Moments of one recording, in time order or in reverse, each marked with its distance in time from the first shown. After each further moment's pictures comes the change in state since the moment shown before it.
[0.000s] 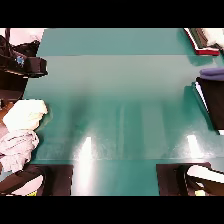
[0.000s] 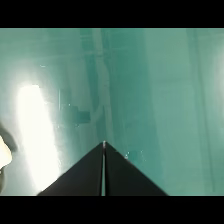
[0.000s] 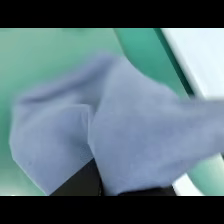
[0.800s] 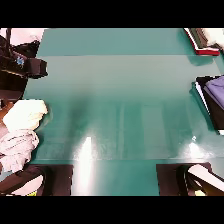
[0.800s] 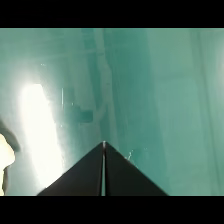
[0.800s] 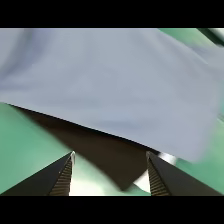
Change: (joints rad) left arm 0.000 0.000 0.000 0.000 -0.005 0.026; right arm -0.195 0.213 -0.307 0.063 0.060 0.180
